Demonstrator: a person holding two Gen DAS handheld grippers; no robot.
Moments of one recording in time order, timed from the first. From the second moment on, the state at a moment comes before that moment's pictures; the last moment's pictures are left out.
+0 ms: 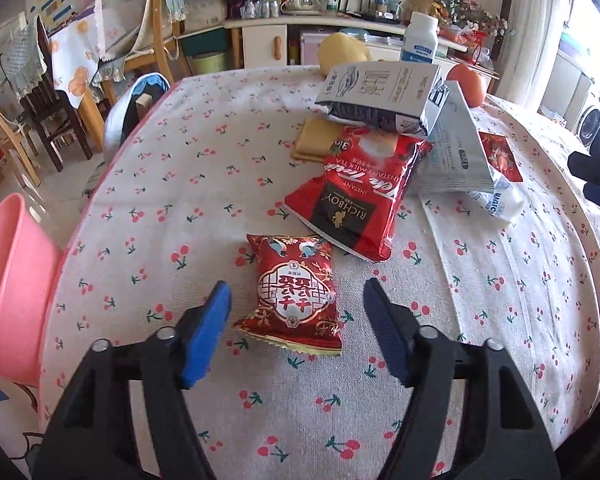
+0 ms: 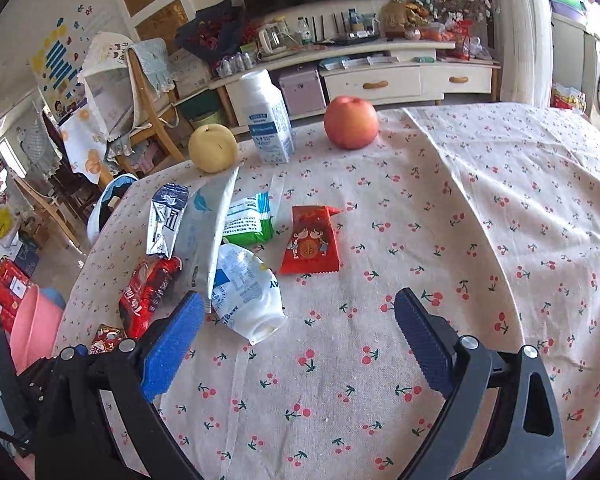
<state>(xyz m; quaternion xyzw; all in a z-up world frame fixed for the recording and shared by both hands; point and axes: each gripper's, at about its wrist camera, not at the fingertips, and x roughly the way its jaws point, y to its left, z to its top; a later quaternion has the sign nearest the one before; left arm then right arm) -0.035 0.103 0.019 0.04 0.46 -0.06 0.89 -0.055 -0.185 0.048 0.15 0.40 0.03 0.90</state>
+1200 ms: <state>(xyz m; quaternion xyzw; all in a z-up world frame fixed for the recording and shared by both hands) -0.019 0.138 0.036 -0.06 0.43 -0.10 0.90 0.008 -0.127 0.009 0.15 0.42 0.17 0.88</state>
